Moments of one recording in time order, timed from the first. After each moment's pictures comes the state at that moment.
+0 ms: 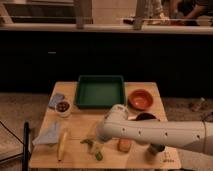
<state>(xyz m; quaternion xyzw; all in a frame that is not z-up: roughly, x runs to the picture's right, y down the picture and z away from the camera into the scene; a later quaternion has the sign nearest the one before) -0.043 0.260 0.752 -0.30 -0.14 0.18 0.93</state>
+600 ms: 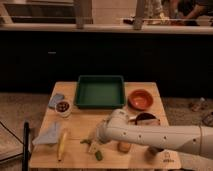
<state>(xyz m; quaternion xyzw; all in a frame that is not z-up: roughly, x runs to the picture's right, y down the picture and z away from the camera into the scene) -0.048 0.271 0.776 -0.29 -0.16 0.24 0.91</state>
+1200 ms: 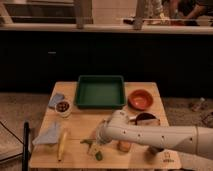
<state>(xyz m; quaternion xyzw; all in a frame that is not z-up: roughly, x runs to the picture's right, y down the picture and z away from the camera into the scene) -0.048 0.286 0.787 -0.31 -0.17 0.22 0.91</state>
